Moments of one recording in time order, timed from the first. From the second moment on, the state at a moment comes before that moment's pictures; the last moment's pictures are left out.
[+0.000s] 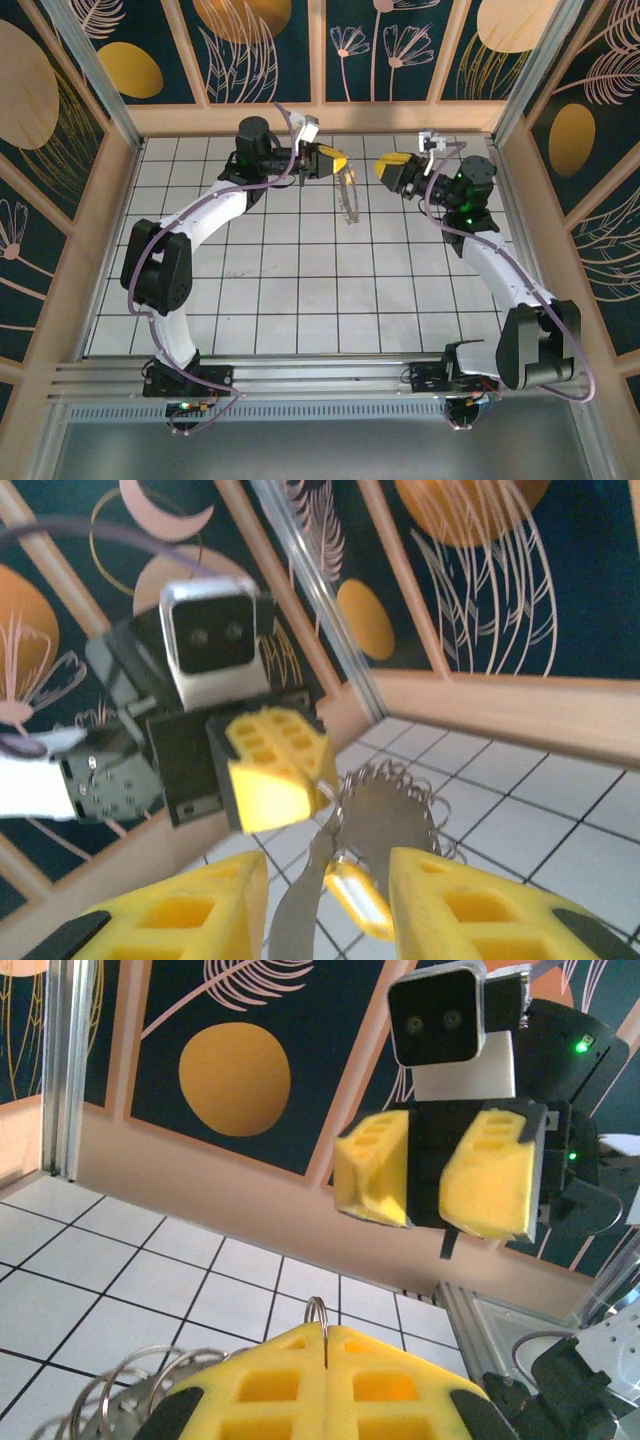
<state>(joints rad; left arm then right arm) -0.45 1.87 1.45 0.44 1.10 -0.38 0.16 1.30 0.89 0.54 -0.89 0.53</state>
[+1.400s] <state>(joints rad) -0.44 1.87 1.41 0.67 1.11 -0.55 0.29 1.56 0.93 1.00 -0.84 0.86</state>
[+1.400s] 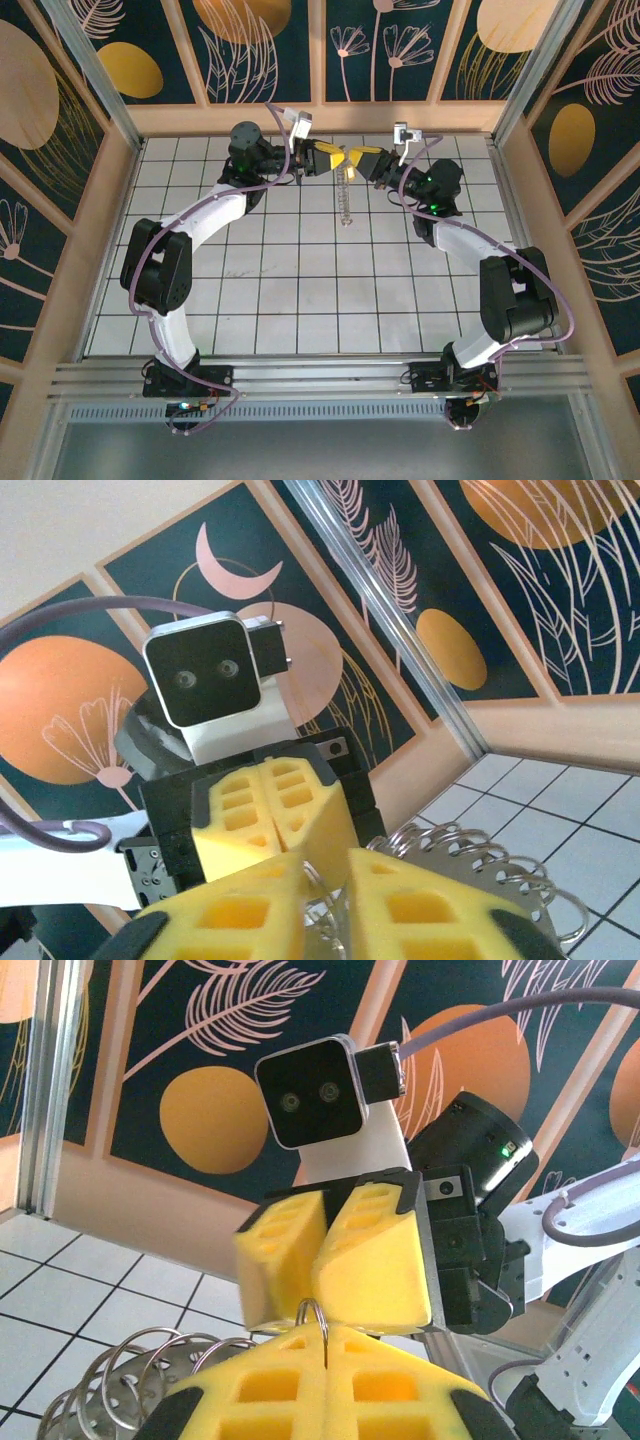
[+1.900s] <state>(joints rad) -0.44 1.87 1.41 0.67 1.12 -0.55 0.30 1.59 0.95 1.01 -0.89 0.86</state>
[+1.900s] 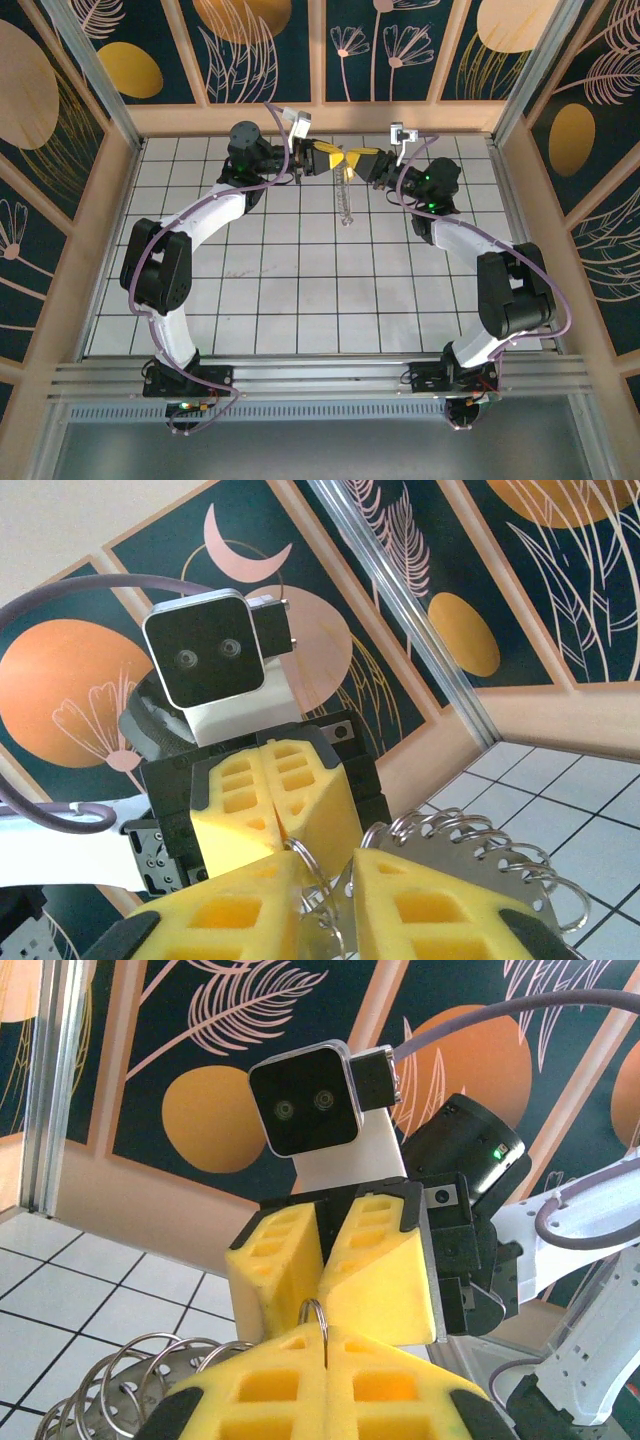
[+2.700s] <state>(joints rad) -0.41 1.87 1.48 0.52 1.11 -0.47 0.26 1.64 1.08 0.90 -1.00 0.83</state>
